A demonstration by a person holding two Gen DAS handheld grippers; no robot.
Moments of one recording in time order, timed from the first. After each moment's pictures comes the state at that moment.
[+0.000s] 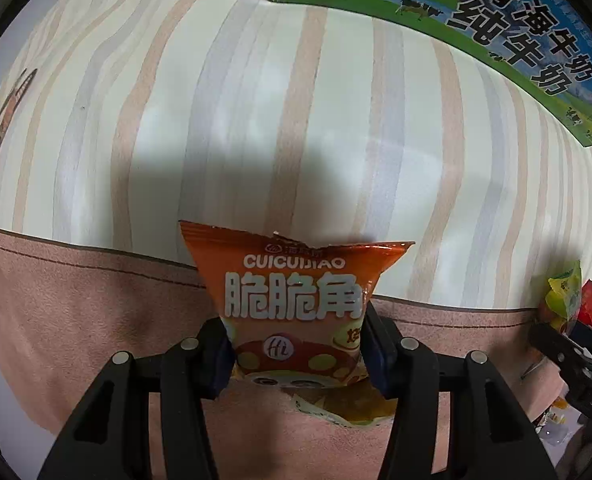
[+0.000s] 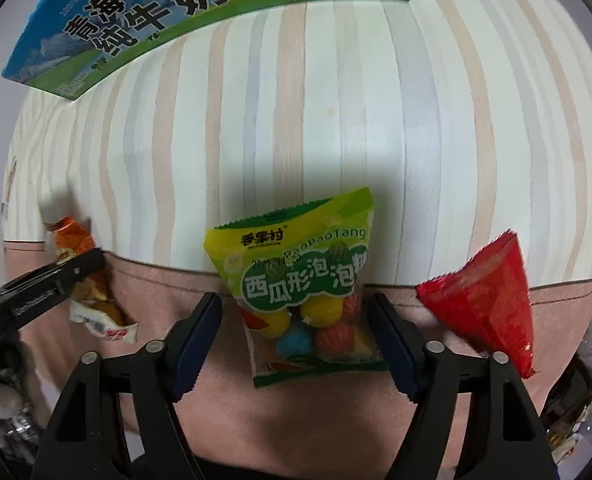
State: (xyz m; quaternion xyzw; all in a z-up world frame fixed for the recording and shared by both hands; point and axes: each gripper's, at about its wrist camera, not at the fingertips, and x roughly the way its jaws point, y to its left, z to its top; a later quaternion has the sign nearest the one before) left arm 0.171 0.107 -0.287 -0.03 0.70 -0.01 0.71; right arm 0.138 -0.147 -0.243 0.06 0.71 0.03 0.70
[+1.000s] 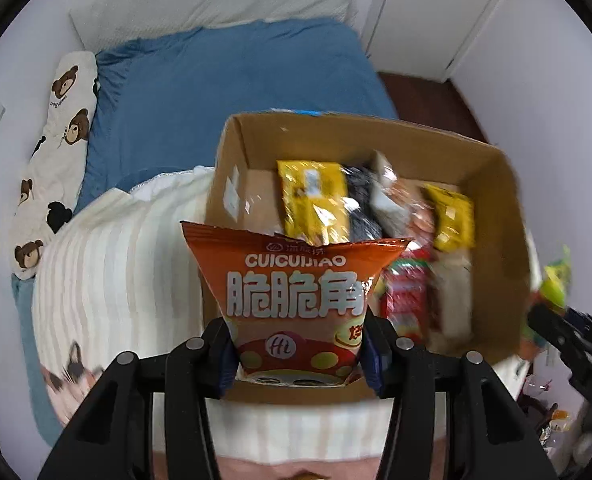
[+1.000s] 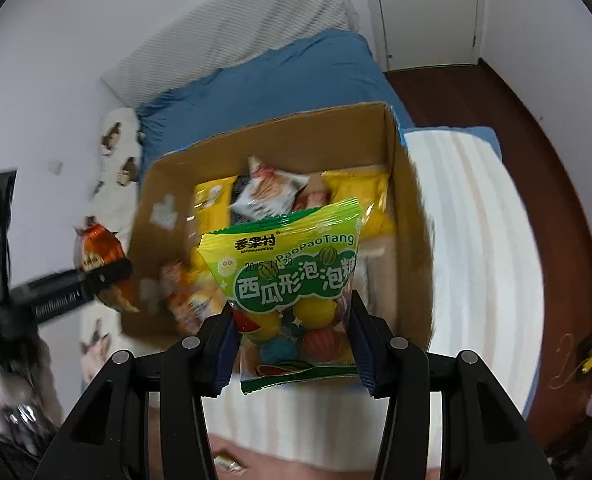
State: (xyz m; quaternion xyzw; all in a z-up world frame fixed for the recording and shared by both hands) left arm 0.408 0.074 -0.101 -0.01 0.62 -0.06 0.78; right arm 0.361 -0.193 -0.038 0.11 0.59 0.06 0.80
